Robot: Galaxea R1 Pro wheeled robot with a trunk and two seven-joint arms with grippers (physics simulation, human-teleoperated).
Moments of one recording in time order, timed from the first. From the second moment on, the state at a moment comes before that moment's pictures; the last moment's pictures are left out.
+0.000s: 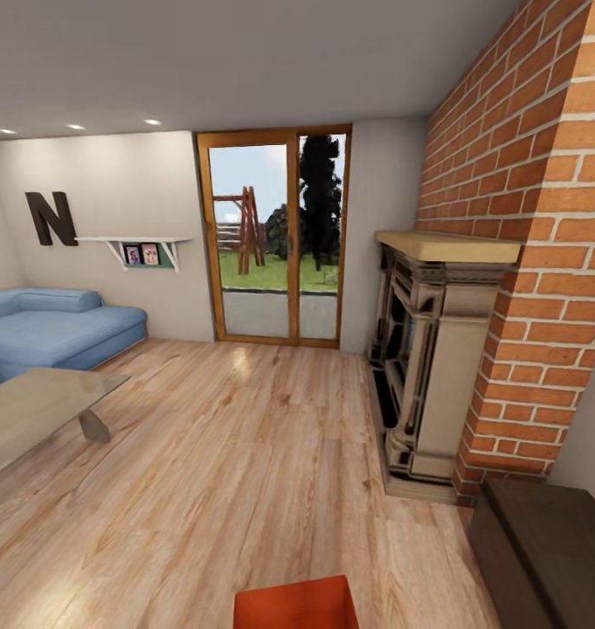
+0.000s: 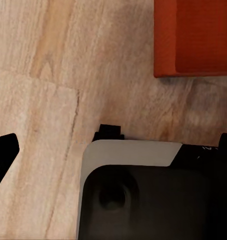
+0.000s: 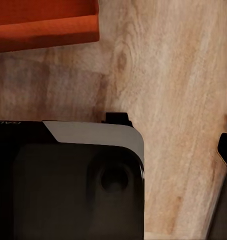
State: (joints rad) left arm -0.19 0.01 0.00 -0.01 0.10 -0.05 0.03; right arm -0.15 0.03 0.53 0.03 -0.50 -0.12 -0.07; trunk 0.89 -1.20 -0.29
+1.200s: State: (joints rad) left arm -0.19 0.01 0.00 -0.01 0.10 -0.05 0.03; right arm -0.15 0.03 0.53 0.03 -0.50 -0.12 -0.07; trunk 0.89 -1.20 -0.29
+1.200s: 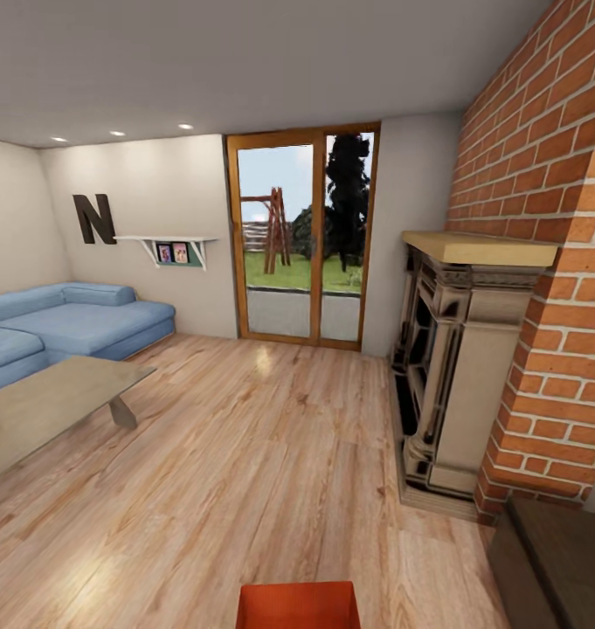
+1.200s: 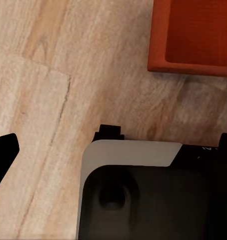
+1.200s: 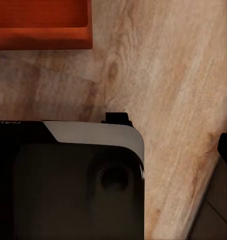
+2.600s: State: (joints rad) left arm -0.19 0.01 0.00 -0.01 0.10 -0.05 0.03; right arm -0.15 0.03 0.53 0.03 -0.50 -0.12 -0.07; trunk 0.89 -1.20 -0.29
